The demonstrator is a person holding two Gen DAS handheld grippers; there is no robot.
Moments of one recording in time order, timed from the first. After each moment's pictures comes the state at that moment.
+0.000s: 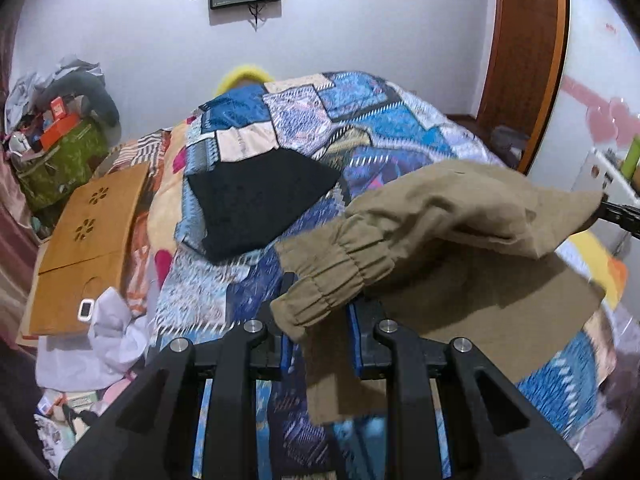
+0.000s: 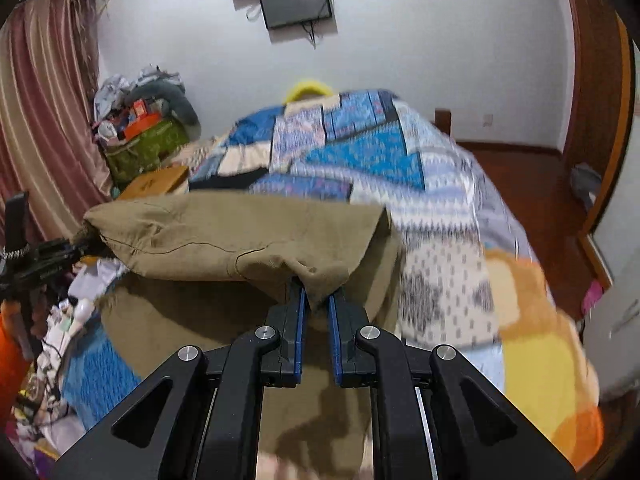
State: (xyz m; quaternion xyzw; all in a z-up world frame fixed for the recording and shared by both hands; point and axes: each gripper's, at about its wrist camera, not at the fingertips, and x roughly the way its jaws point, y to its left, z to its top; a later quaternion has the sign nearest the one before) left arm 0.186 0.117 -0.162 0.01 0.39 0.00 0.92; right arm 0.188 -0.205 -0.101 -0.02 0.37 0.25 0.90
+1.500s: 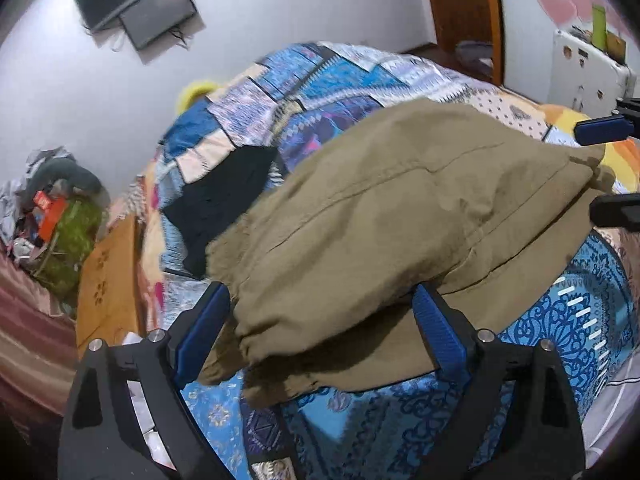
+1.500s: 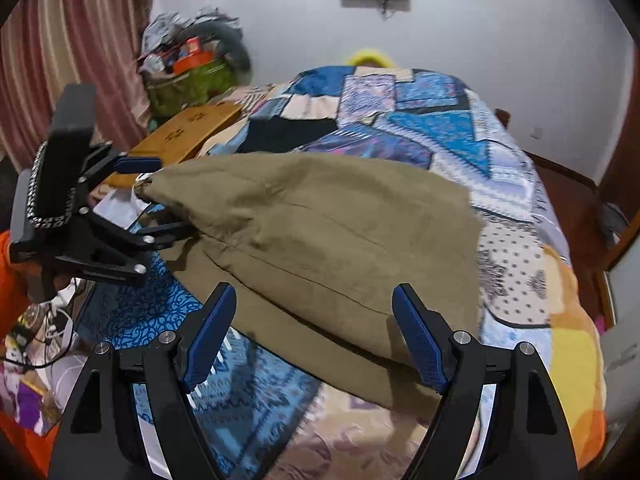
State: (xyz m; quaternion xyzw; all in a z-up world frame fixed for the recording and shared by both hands) left arm 0.183 0.028 -0.187 0.19 0.43 -0.05 0.88; right arm 0.131 -0.126 -0.122 -0.11 0.39 0.31 0.86
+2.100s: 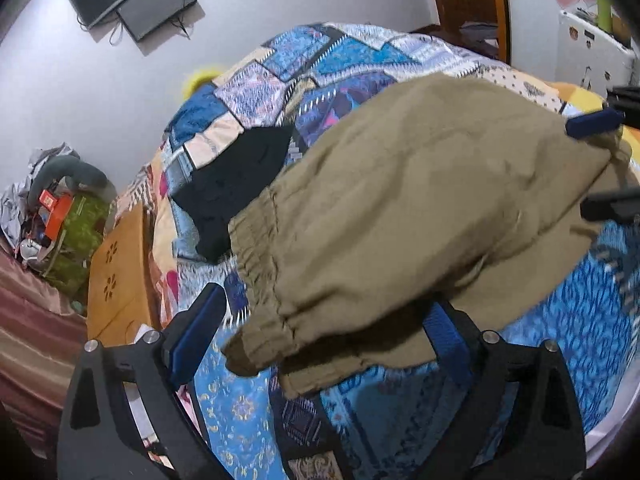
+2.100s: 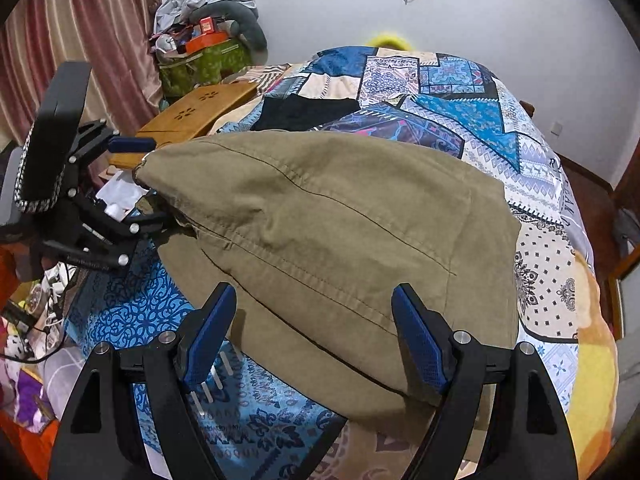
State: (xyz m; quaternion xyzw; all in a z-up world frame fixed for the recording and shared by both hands) left arm 0.185 0.048 -0.191 0.21 0.43 -0.03 0.88; right arm 0.143 -0.108 -0.140 -0.13 0.41 0.33 0.84
